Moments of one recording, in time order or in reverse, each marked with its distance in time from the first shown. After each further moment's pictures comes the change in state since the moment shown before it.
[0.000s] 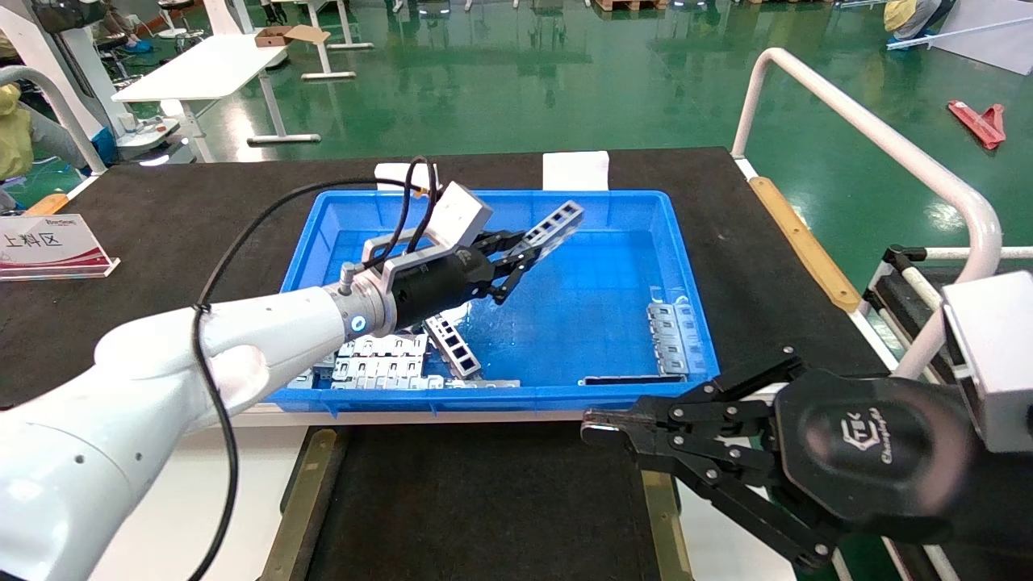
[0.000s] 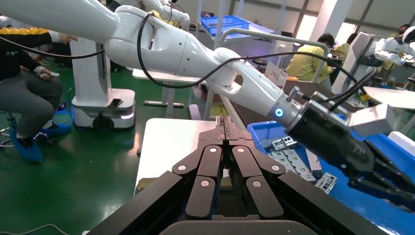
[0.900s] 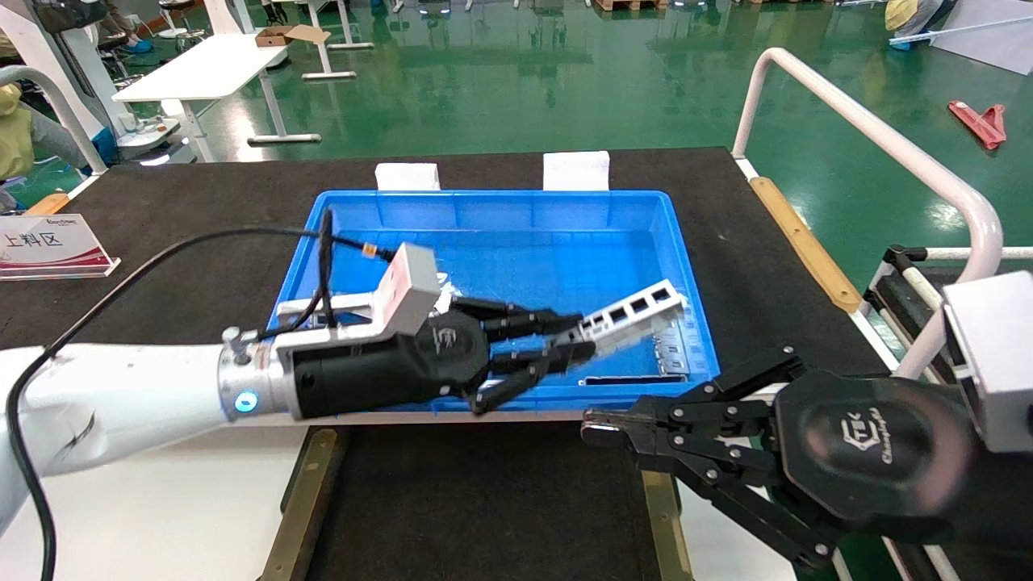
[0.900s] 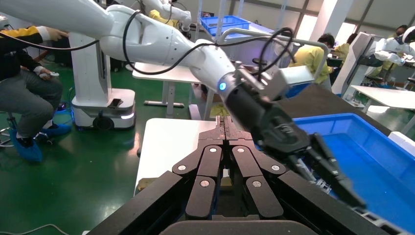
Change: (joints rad) left arm 0.088 -0.232 -0.021 -0.162 -0.100 0.608 -0.007; right arm 0.000 0.000 -0.001 0.000 0.001 0.000 0.000
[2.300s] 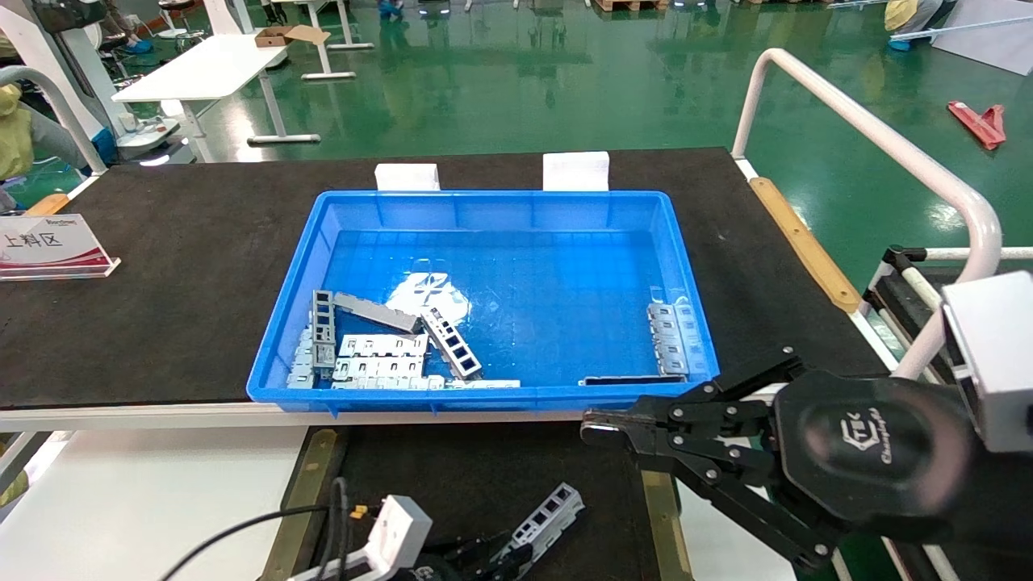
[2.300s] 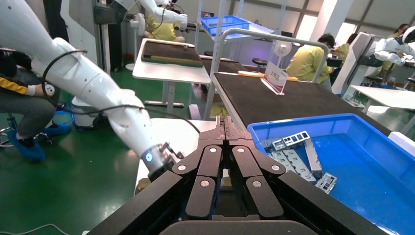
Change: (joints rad) left arm 0.686 -0.194 0.027 -0.695 -0.069 -0.820 -0.243; right arm 0.000 0.001 -0.001 0.000 0.001 0.001 -0.001
